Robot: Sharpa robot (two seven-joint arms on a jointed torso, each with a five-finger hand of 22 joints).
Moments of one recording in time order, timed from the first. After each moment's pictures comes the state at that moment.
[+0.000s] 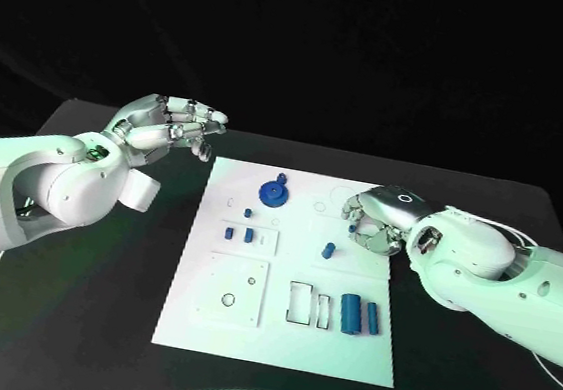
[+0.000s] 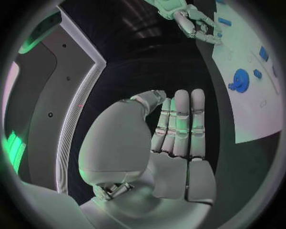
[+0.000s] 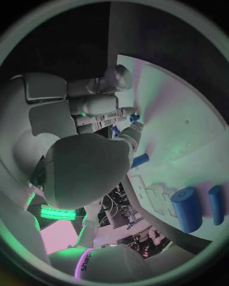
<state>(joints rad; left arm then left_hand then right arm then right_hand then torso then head) 1.19 -1.02 -0.02 1.60 -0.11 -0.16 0.39 1.41 -0.19 0.51 0.08 0.36 0.89 0.18 0.40 0.22 0.83 0.11 0.70 0.11 1.10 0.04 1.10 0.41 0.18 0.91 0.14 0.96 0.75 1.21 -0.87 -0.15 1.60 -1.73 -0.24 -0.22 1.42 -0.21 0.50 0.14 0.12 0.86 0.16 0.29 0.35 1.04 0.09 0.18 0.07 1.41 0.03 1.21 1.09 0.12 1.26 0.13 0.88 1.27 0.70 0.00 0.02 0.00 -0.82</state>
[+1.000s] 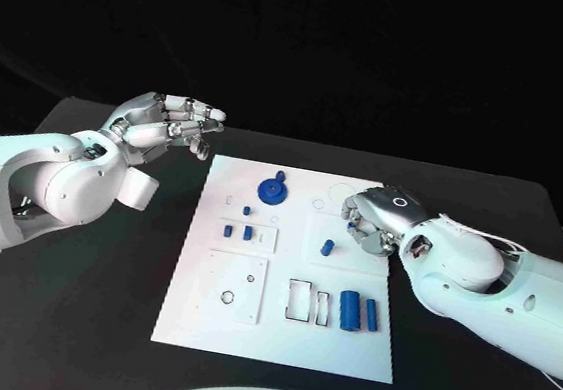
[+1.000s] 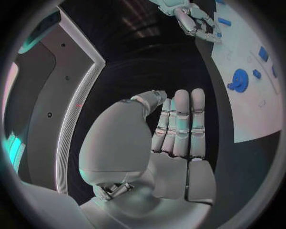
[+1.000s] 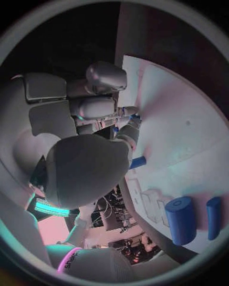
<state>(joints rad) 1.19 -1.03 -0.02 1.61 -0.10 -0.17 0.38 1.41 -0.19 0.51 0.07 0.36 0.88 0.19 0.37 0.21 0.84 0.12 0.69 0.10 1.10 0.04 1.09 0.40 0.18 0.92 0.13 0.96 0.75 1.16 -0.86 -0.14 1.62 -1.85 -0.31 -0.30 1.41 -0.17 0.61 0.05 0.09 0.93 0.17 0.32 0.38 1.16 0.07 0.21 0.07 1.45 -0.01 1.27 1.13 0.11 1.37 0.10 1.10 1.31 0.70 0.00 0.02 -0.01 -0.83</state>
